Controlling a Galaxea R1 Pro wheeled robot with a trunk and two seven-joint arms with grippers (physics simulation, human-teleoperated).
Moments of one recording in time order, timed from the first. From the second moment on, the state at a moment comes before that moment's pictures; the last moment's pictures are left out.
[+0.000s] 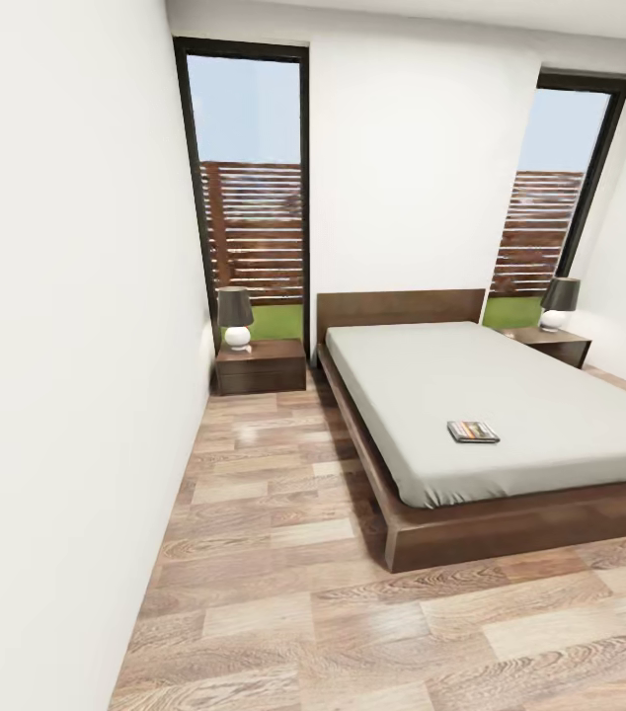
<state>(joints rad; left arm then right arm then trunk) -0.01 0.01 -0.01 -0.04 -0.01 -0.08 0.00 -0.01 0.08 -0.17 -0.03 -0.01 -0.04 0.01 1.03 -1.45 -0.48</state>
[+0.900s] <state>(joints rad) -0.01 0.01 -0.01 -0.04 -0.01 -0.08 0.00 -0.01 0.08 -0.17 -0.03 -0.01 -0.05 0.01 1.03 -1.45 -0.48</state>
